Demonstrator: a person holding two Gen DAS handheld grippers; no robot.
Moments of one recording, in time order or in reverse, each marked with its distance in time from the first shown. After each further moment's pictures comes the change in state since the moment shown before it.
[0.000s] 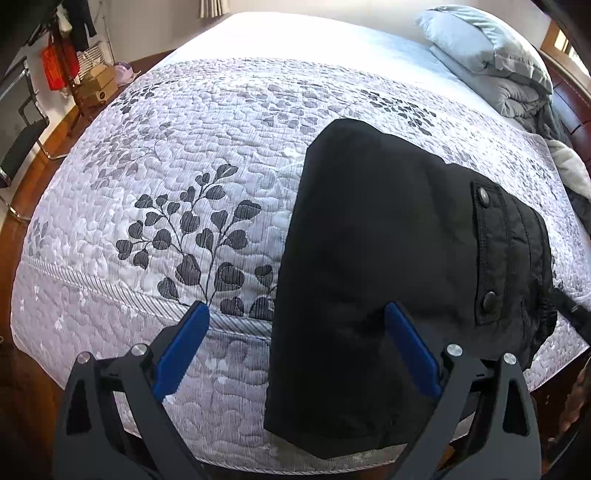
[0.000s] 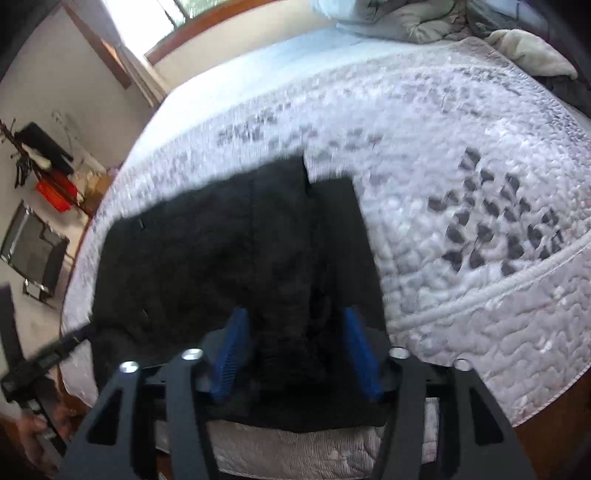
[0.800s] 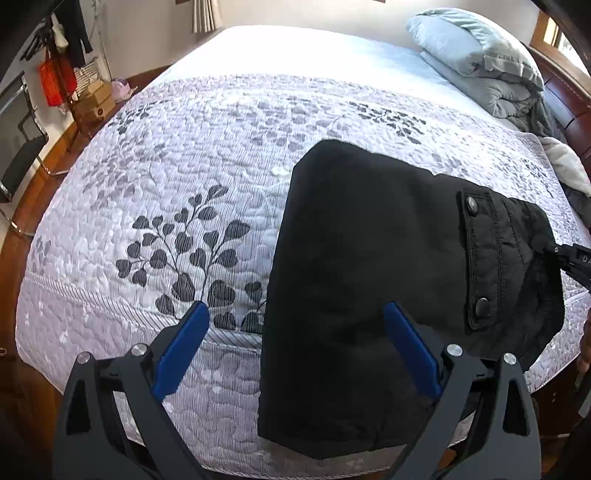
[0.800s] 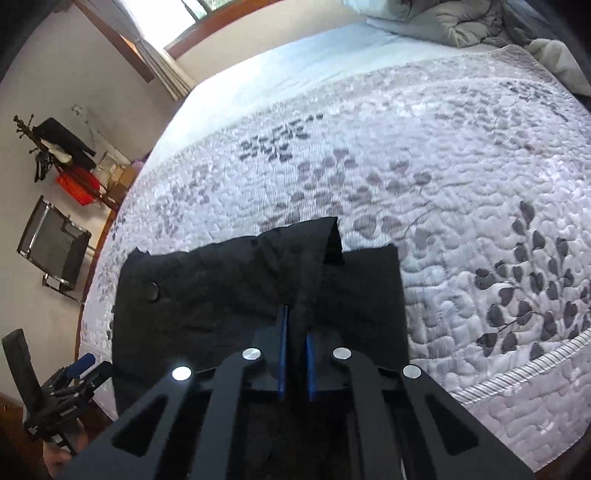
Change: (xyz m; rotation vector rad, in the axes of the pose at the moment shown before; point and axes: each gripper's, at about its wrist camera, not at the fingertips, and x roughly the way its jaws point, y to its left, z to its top) left arm -0.011 -0.017 0.003 0.041 -0.059 0.007; right arm 0.031 0.011 0.060 -0.057 0.051 0.068
